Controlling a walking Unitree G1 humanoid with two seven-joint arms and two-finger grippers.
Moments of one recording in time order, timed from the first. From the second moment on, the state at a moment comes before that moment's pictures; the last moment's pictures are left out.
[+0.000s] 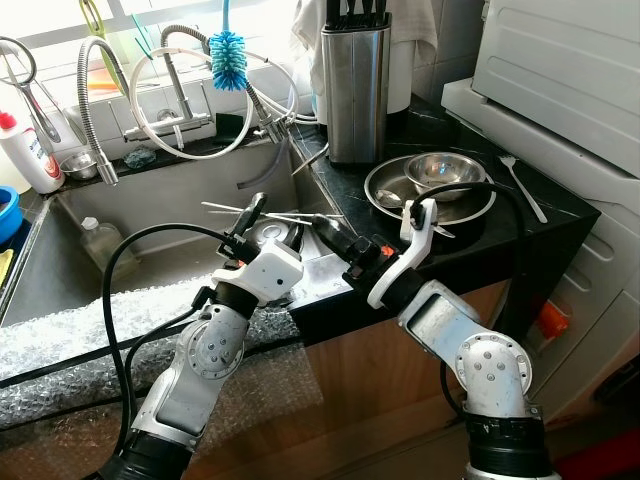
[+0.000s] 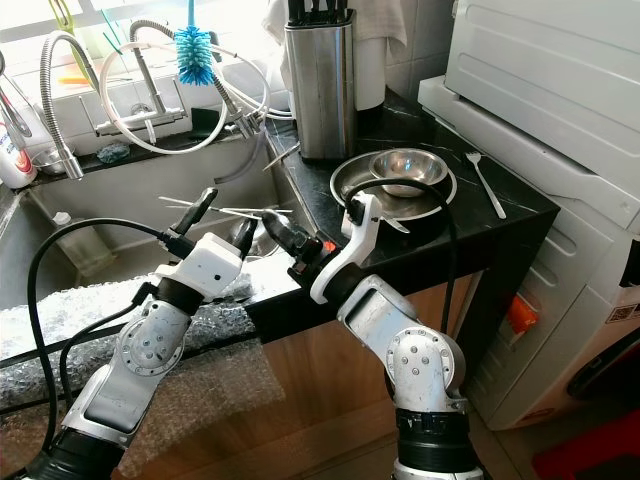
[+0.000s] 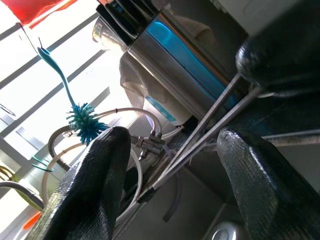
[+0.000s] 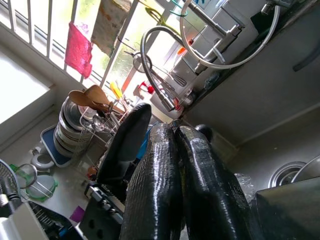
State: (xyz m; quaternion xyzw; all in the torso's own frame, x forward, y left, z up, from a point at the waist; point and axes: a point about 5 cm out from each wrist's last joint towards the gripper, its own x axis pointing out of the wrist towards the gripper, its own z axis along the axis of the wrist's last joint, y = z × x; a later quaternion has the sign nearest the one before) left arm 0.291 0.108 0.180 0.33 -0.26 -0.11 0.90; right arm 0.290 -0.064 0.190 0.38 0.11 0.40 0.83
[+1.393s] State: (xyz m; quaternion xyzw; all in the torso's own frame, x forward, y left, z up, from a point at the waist) left arm 0.304 0.124 0.169 0.37 -0.20 -0.02 0.91; right arm 0.289 -0.065 0.194 0.36 0.09 0.40 0.84
